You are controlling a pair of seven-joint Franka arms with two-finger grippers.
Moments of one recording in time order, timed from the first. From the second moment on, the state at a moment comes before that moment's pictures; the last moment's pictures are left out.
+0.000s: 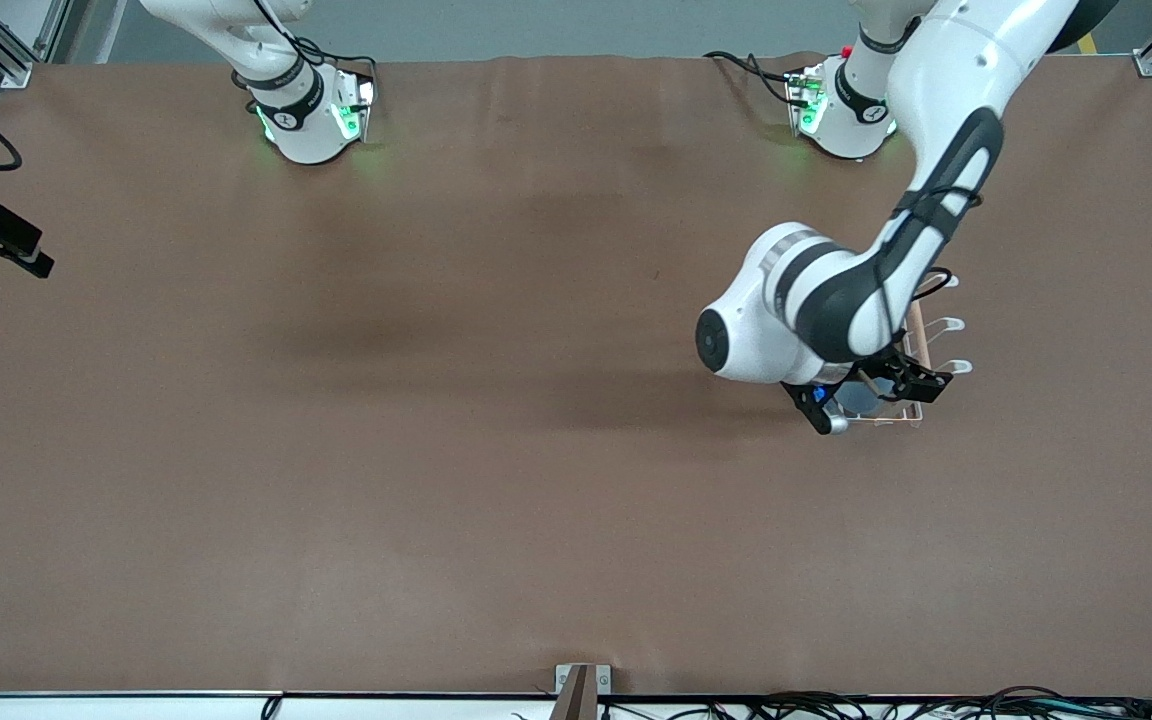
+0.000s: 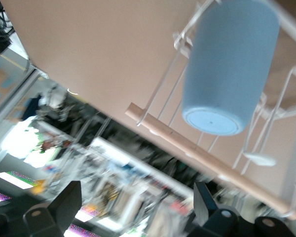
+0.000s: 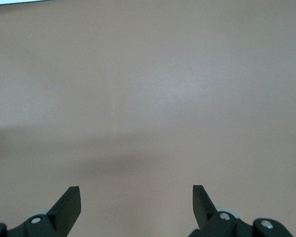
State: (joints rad) left arm -0.09 0.57 -0.50 -1.57 0.96 1.29 0.08; right arm -0.02 -0.02 -0.05 -1.53 0.01 1.57 0.03
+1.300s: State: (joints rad) left arm 0.00 -0.14 -0.05 -1.79 -0.01 1.69 -0.07; right arm -0.02 -0.02 -0.05 -1.53 0.00 1.56 0.03
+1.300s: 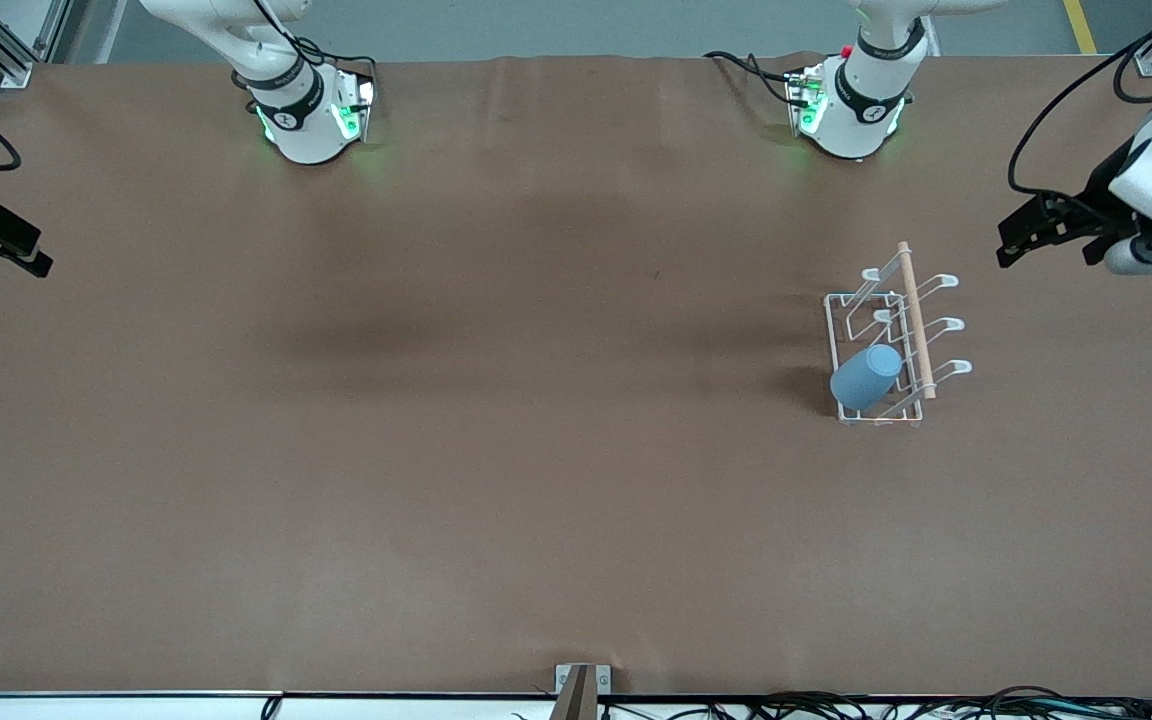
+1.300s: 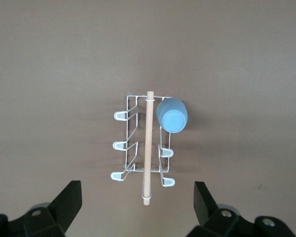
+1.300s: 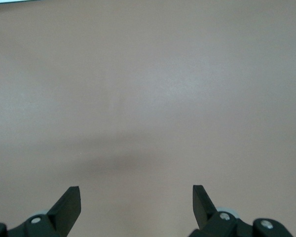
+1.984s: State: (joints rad) left arm -0.04 -0.06 -0.01 -1.54 -0.02 1.52 -0.07; right arm -0.02 -0.02 -0.05 -1.53 0.00 1.56 0.03
